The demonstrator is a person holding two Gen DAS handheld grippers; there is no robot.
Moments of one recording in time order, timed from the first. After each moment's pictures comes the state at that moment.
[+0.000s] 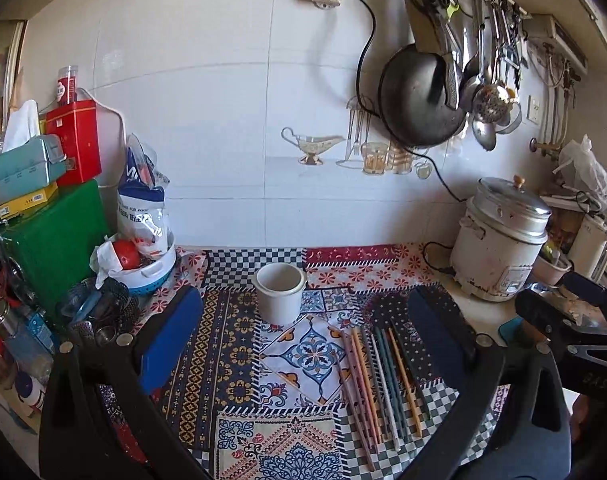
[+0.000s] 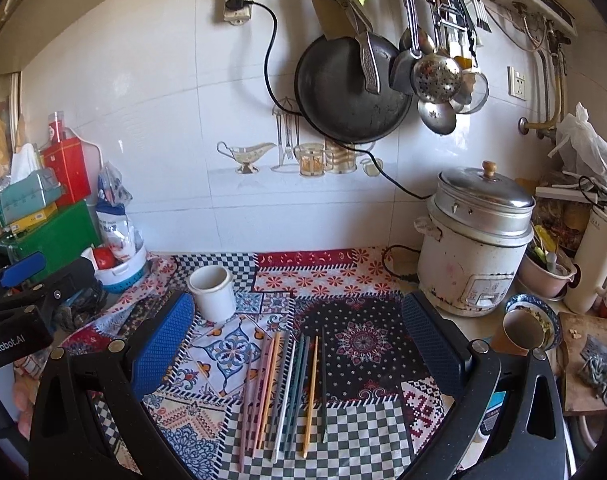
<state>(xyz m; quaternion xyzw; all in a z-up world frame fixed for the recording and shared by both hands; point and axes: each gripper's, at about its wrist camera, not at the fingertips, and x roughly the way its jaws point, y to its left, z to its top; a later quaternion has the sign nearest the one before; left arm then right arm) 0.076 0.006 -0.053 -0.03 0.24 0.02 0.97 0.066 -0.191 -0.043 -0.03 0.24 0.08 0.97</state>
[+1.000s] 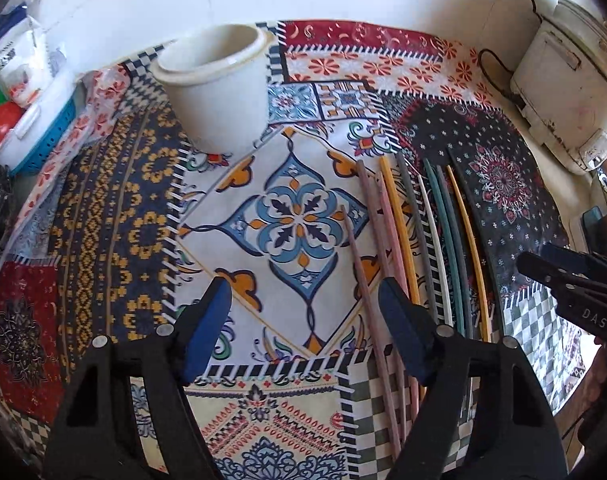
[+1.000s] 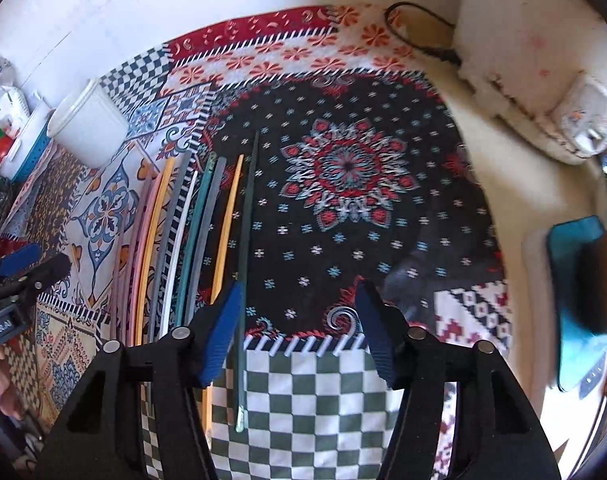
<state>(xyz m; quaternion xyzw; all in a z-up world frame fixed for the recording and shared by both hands) 0.233 -0.026 -0.263 -0.02 0.55 -0.01 0.84 0.225 -0.255 -0.254 0.00 0.56 0.11 0.82</state>
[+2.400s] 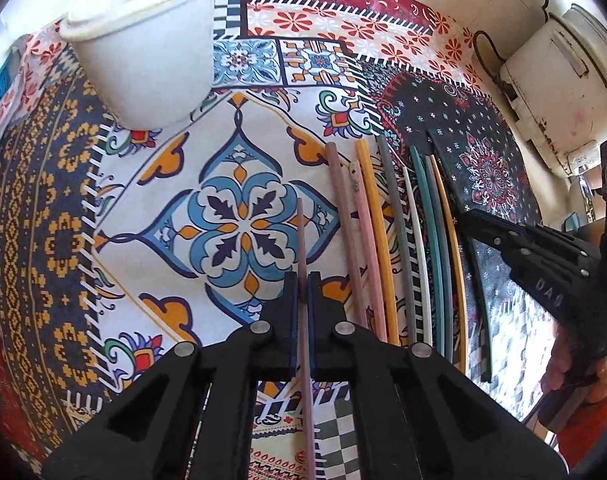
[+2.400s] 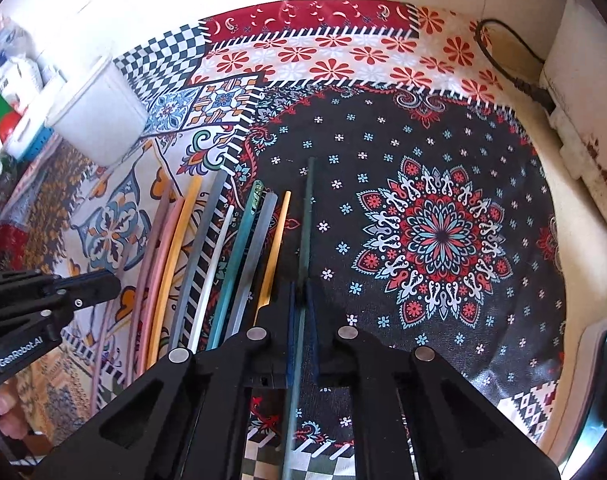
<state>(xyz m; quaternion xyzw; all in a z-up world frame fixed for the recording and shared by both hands) 0.279 -0.034 -0.303 -0.08 0.59 -0.07 0.80 0.280 -0.212 -0.284 -0.02 0.57 0.17 0.81</state>
